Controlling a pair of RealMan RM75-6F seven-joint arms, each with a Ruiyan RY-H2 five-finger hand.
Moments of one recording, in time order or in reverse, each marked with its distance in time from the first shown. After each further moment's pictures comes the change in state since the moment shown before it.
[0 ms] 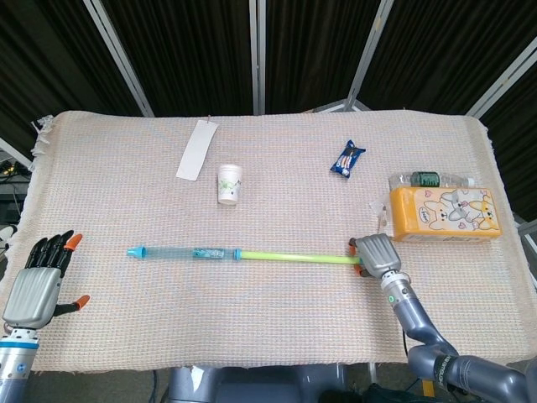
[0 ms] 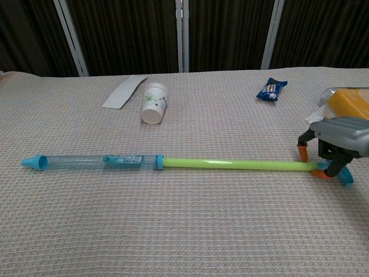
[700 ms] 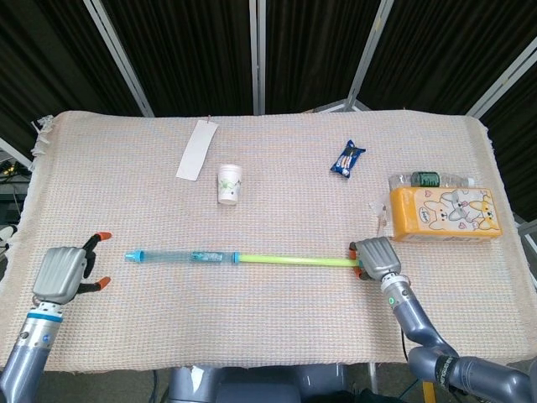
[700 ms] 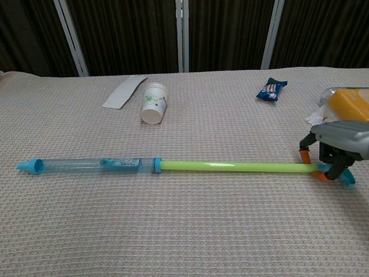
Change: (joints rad) left arm -0.132 -0.126 -0.072 0.173 -0.037 -0.141 -0.069; right arm 0.007 0.029 -0.004 -0.069 0.075 -0.010 -0.026
